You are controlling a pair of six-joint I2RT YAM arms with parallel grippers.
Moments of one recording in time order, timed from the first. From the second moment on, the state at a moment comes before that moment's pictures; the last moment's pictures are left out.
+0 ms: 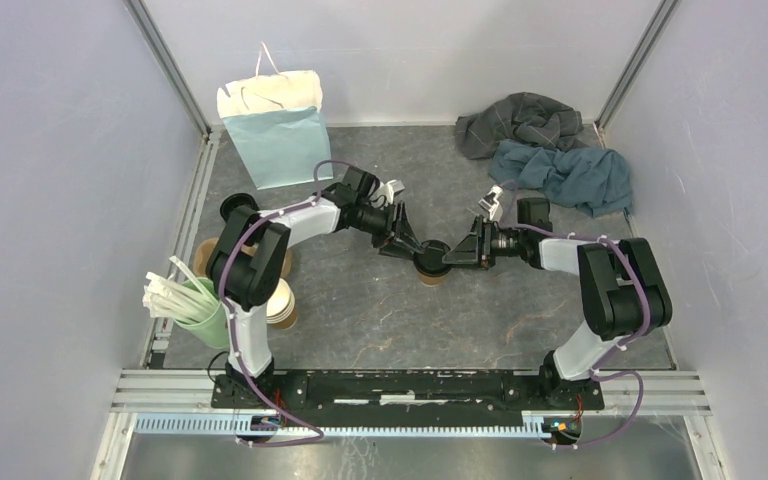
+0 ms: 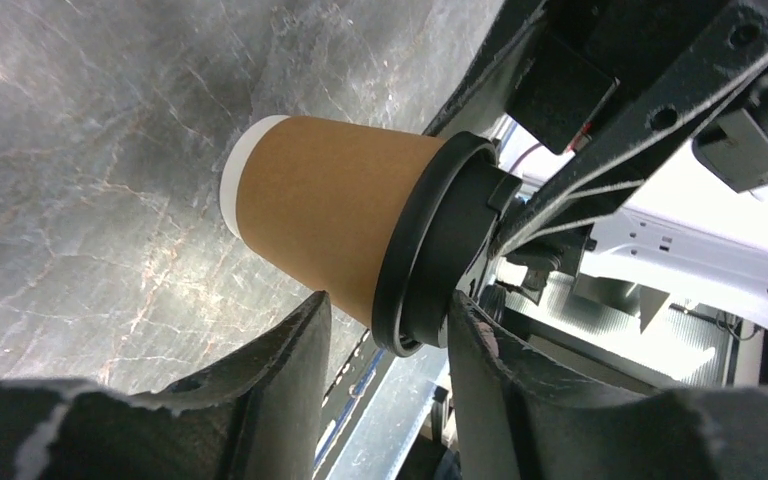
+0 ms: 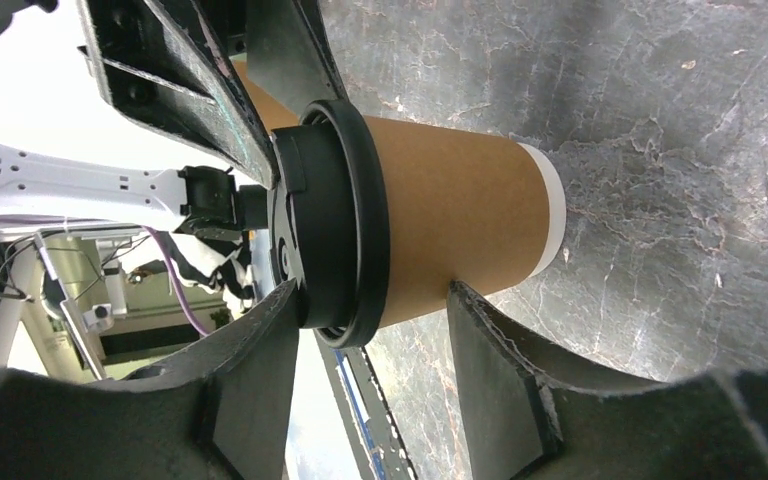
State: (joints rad) left arm -0.51 1.97 1.27 -0.27 0.89 -0.64; right arm 0.13 1.65 0.69 0.11 -1.07 0.48
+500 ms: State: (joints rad) left arm -0.49 1.90 1.09 -0.08 0.93 -0.68; right arm 0.12 1.71 0.61 0.34 -1.12 0.57
